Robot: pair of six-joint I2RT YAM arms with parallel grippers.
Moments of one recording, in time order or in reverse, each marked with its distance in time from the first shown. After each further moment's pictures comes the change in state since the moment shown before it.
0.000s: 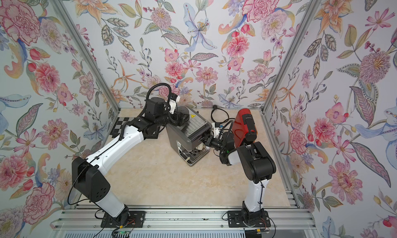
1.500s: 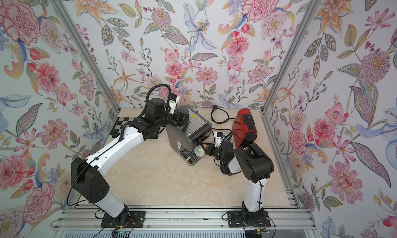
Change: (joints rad) left arm -0.003 -0.013 -0.026 0.029 -0.014 -0.006; right arm 0.064 -0.014 -0.215 0.082 0.212 -0.074
